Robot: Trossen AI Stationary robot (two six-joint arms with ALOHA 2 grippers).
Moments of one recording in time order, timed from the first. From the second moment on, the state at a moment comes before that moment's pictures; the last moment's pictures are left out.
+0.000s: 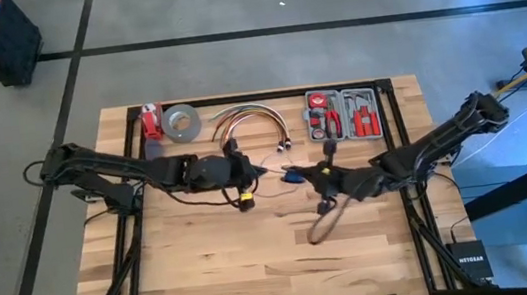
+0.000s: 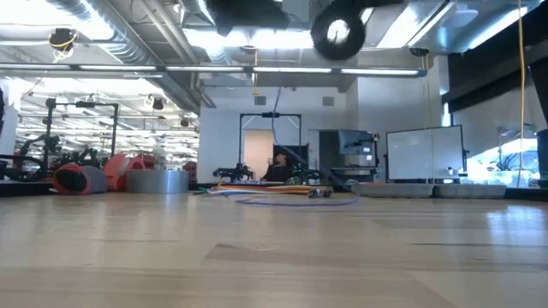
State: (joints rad) left arm -0.15 1.42 1.10 -0.13 -0.37 -0.10; right arm 0.39 1.27 0.91 -0.06 0.76 -0.29
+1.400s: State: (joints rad) left arm -0.23 1.60 1.10 0.49 -0.60 0.12; right arm 0.27 1.42 0.93 0.52 0.77 -0.46
